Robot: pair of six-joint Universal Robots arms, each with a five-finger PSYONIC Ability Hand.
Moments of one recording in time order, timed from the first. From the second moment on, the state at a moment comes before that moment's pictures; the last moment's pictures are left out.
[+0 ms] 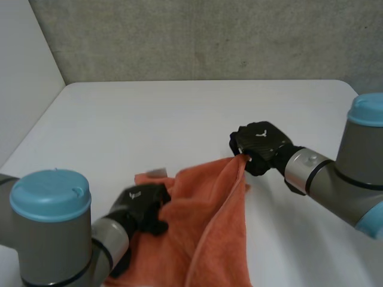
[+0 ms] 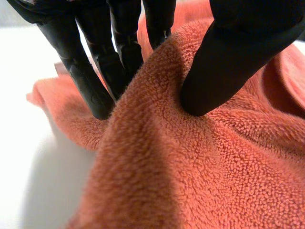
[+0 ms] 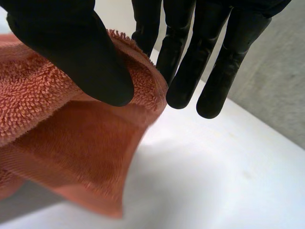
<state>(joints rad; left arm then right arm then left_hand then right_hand) 4.08 -1.87 -1.84 3.22 -1.59 2.92 1.93 -1.15 1.51 -0.03 1.12 2.81 1.14 1.16 1.16 1.19 0.94 0.98 1.18 1.18 1.19 0.99</state>
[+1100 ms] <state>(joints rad) 4.14 -1.77 -1.76 3.03 -1.62 2.84 1.89 -1.16 1.55 -0.07 1.22 2.84 0.54 0.54 0.54 0.54 0.36 0.98 1.18 1.18 1.19 1.00</state>
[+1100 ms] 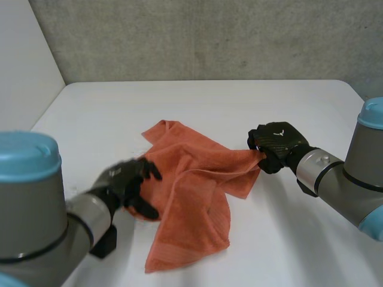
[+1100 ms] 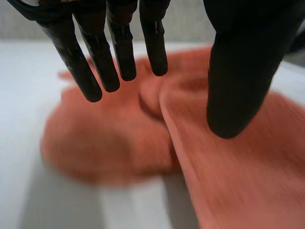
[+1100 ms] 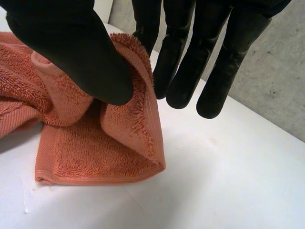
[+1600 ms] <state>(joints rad) 4.06 -1.78 -1.88 3.00 -1.72 2.83 1.89 -1.16 1.56 -0.06 1.22 2.84 0.54 0.54 0.54 0.54 0.36 0.98 1.18 1.18 1.19 1.00</state>
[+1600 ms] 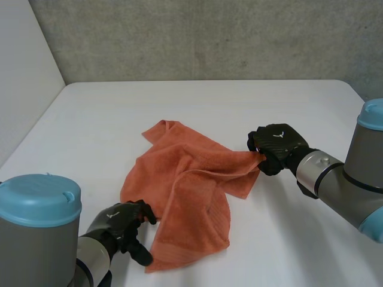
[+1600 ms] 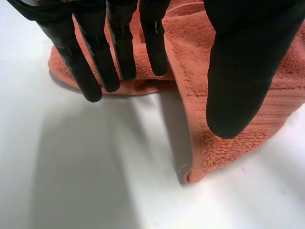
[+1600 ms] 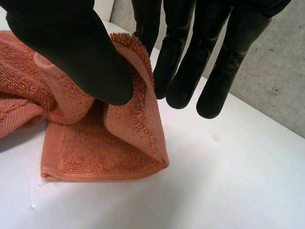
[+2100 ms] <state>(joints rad) 4.01 -1.90 -1.80 3.06 -1.72 2.82 1.89 -1.16 1.57 -0.06 1.21 2.84 0.89 0.88 0.88 0.87 0.69 0.98 1.18 1.18 1.19 1.00</state>
